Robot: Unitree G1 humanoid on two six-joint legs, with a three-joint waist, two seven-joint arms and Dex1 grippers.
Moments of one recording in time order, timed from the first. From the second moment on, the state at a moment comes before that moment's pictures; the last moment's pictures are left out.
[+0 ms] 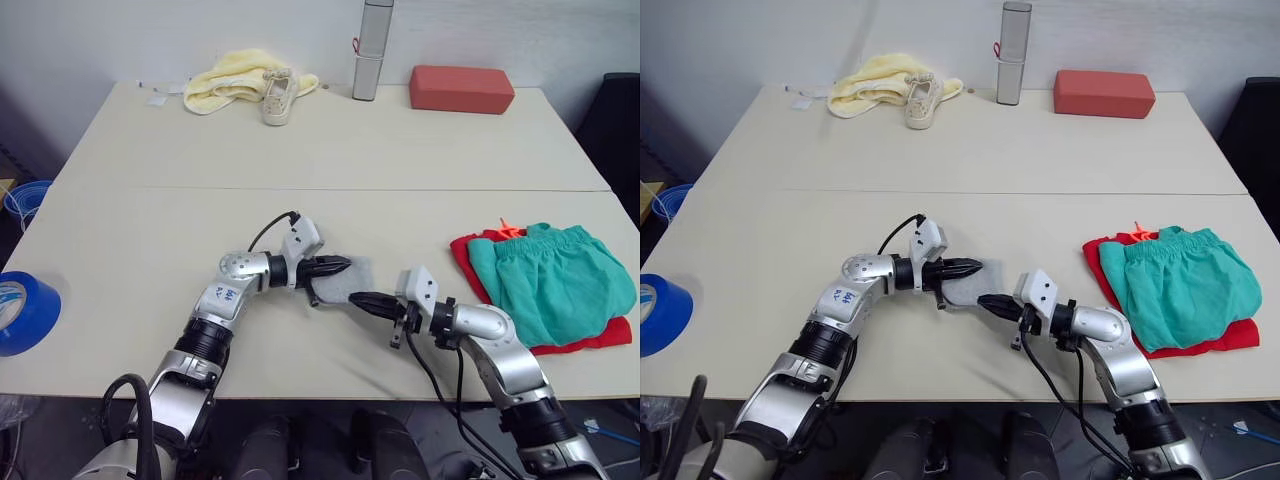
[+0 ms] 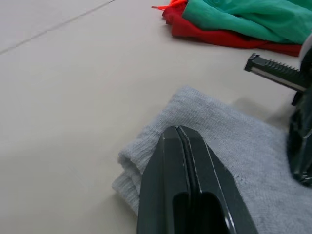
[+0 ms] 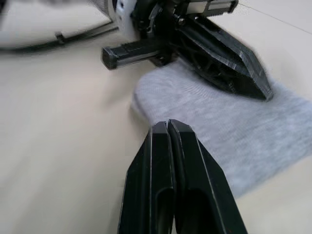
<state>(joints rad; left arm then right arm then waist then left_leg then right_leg) -0.61 0.25 -0.13 0.40 -0.24 0.10 -0.94 -0.19 -0.48 0.10 -0.13 0.41 0.25 0.96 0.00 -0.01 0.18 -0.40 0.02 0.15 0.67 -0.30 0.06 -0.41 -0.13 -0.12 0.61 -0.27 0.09</state>
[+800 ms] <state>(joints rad) -0.64 0.35 -0.11 0.54 -0.21 -0.13 -1.18 -0.70 -0.45 -0.08 0.22 0.74 1.34 0.69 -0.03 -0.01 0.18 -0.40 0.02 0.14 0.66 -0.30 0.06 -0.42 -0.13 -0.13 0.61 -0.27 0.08</state>
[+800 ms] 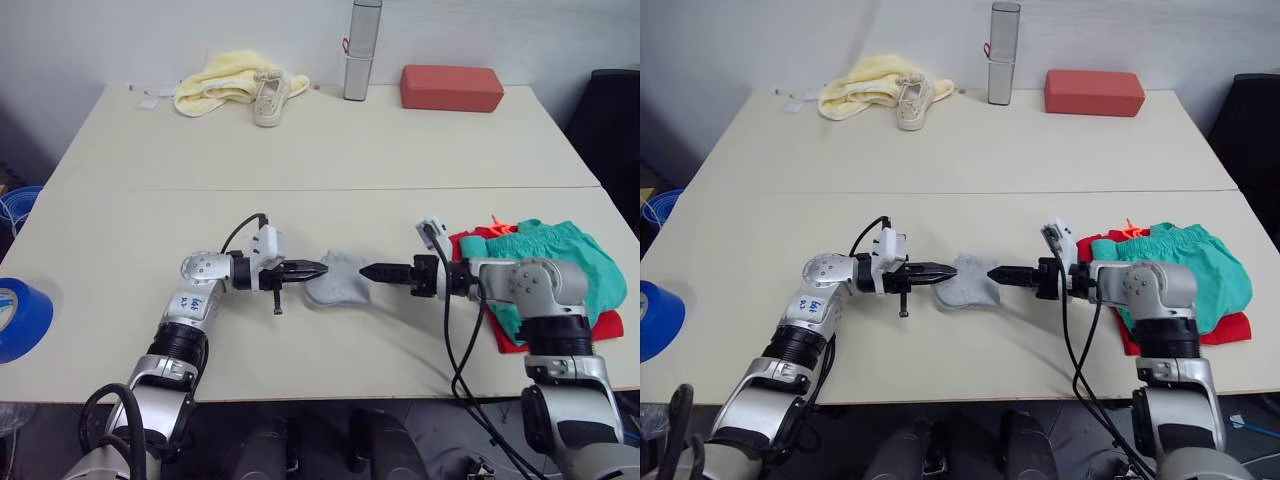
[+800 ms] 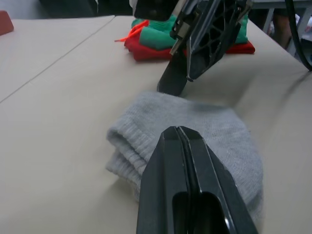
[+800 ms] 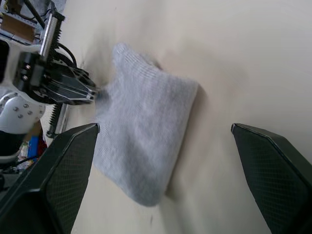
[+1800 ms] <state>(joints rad) -0.54 0.35 -0.04 0.34 -0.33 -0.01 -1.13 -0.58 -0.28 -0.41 -0.01 0.86 1.53 0.53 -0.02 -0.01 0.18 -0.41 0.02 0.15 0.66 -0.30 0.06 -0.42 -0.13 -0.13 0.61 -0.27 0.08</state>
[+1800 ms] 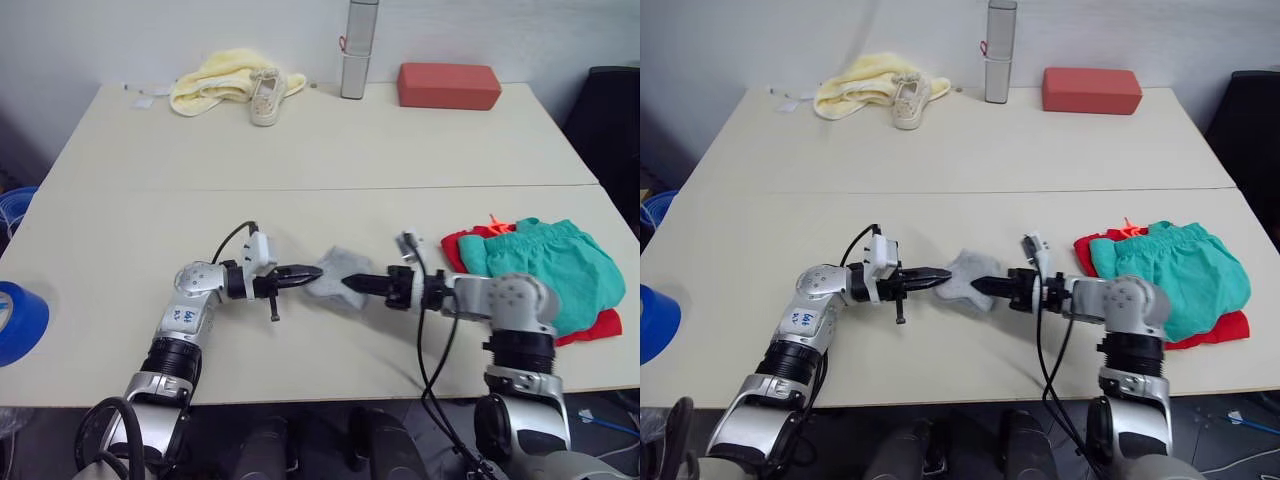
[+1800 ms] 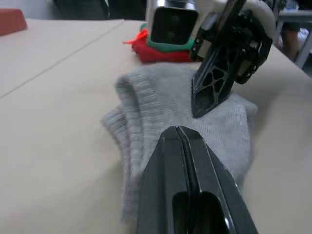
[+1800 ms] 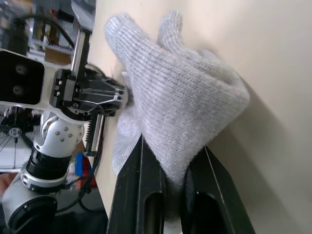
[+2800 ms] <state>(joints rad) -0.43 0.38 -0.01 -0.12 -0.54 0.35 -1.06 -0.47 -0.59 -1.20 0.21 0.84 1.53 0.12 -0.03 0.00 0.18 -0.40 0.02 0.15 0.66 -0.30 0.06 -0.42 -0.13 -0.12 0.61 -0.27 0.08</state>
